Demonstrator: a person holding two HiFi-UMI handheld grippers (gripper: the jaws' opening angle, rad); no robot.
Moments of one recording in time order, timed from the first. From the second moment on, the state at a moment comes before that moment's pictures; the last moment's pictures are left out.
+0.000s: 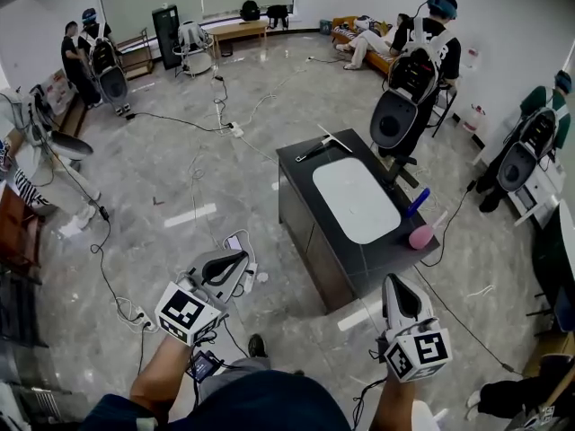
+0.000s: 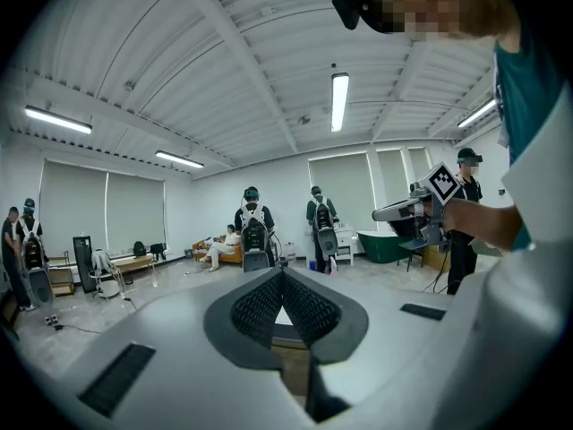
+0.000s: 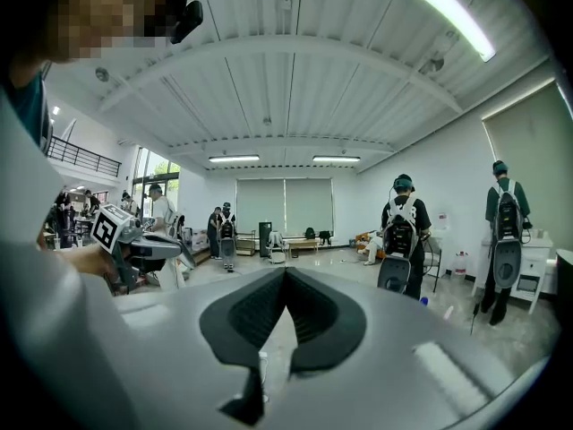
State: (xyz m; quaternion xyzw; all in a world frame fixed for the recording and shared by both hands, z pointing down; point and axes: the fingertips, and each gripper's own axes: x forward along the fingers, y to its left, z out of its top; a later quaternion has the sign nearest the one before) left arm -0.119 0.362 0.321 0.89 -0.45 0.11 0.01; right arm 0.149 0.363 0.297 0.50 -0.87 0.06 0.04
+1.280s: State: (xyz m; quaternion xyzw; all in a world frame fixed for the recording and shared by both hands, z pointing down) left arm -0.145 0.172 0.349 0.86 -0.49 0.12 0.03; right arm 0.134 0.151 0.321 0.47 -0.88 0.07 0.06
